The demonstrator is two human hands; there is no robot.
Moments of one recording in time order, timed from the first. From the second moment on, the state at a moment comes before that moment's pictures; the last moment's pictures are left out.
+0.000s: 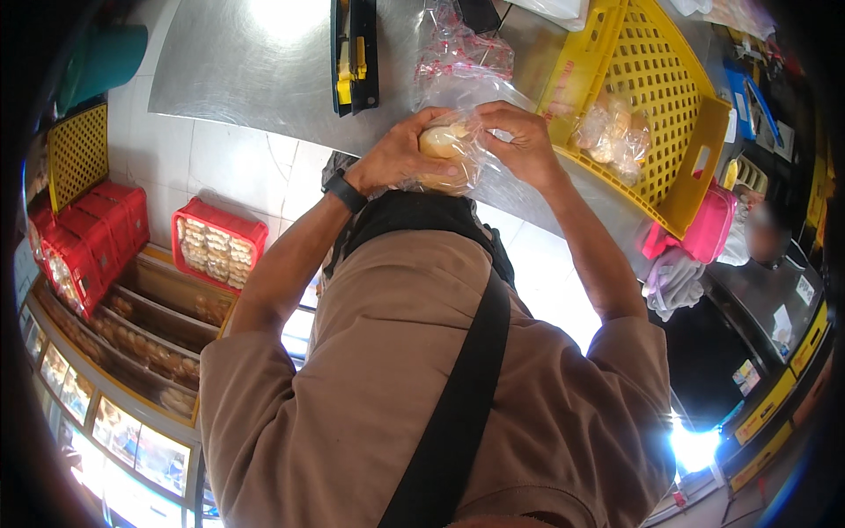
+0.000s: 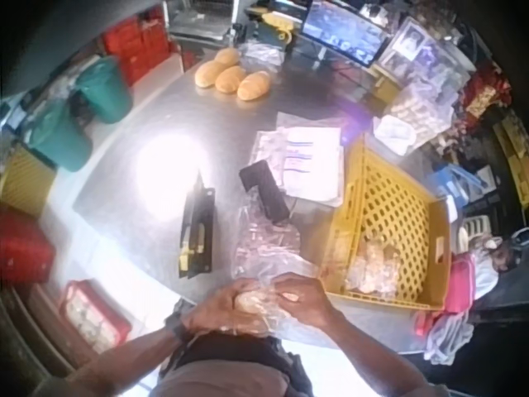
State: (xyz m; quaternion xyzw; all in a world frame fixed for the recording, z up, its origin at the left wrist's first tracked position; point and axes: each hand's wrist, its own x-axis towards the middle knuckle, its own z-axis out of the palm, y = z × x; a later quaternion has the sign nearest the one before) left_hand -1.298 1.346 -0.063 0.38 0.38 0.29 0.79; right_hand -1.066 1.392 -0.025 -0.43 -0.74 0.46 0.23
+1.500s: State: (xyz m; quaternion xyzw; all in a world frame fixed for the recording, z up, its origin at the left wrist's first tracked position) left_hand -1.291 1.350 -0.058 0.49 0.38 0.27 0.74; right_hand -1.068 1.429 -0.006 -0.58 -0.39 0.71 0.05
